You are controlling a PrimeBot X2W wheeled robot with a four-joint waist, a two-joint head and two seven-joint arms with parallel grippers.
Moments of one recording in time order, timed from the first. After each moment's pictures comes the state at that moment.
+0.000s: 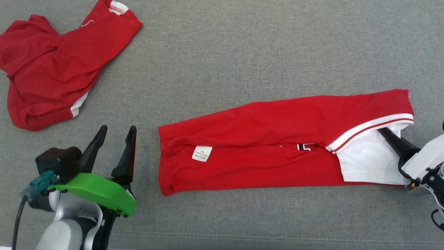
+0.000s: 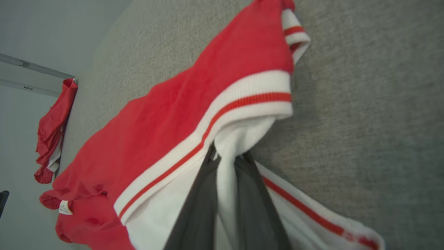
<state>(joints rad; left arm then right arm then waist) -0.08 0.21 -0.23 -0.18 -0.52 0.08 0.12 -0.14 -0.55 0.27 0.16 1.16 0.01 0.25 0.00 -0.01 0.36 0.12</state>
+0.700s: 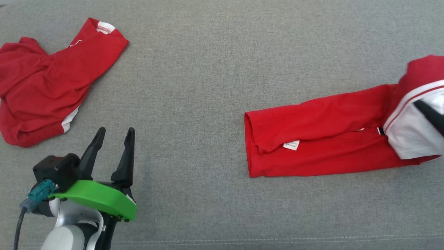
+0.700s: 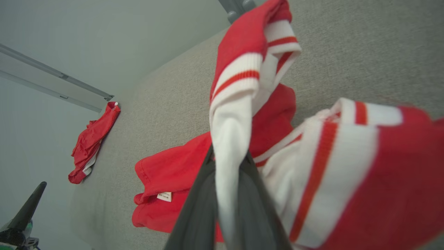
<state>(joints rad) -0.05 0.20 -0.22 -0.20 -0.52 0.09 0.06 -0.09 -0.73 0.11 0.00 1.30 0.07 0.37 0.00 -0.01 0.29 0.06</state>
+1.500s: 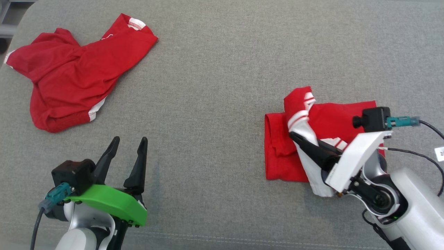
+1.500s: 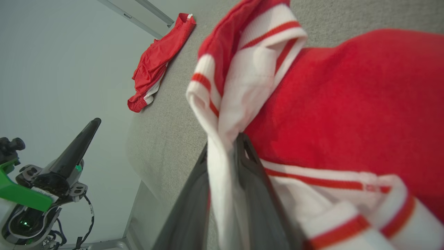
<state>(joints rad) -0.04 0.17 -0.26 -0.13 -0.52 0.07 0.05 -0.21 -0.39 0.49 -0.04 1.08 0.01 0.35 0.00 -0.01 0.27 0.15</state>
